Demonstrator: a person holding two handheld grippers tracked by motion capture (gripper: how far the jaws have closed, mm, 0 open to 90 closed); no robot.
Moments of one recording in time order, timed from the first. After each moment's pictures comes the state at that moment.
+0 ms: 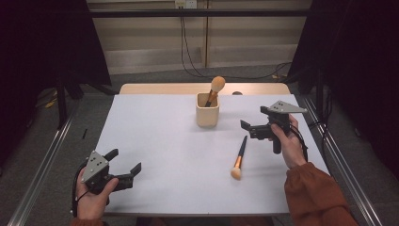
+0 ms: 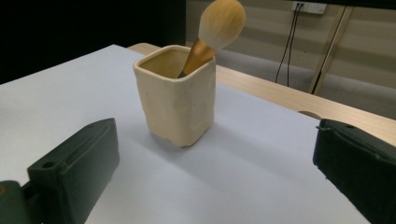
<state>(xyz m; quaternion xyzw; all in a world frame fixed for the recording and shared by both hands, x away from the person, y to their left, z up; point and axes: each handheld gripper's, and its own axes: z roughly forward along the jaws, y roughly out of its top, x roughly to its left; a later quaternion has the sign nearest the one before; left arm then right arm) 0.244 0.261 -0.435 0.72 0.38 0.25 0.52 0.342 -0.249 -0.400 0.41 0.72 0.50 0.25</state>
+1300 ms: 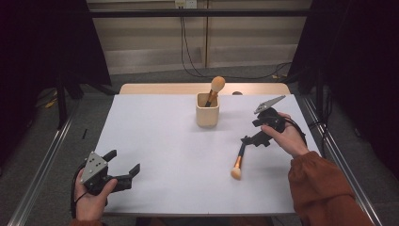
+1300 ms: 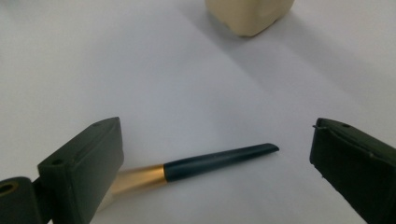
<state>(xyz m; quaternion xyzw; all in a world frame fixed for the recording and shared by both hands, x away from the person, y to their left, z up) 0.242 0.263 -0.435 0.73 0.38 0.25 0.51 0.365 -0.246 -0.399 0.33 0.88 0.33 0.06</state>
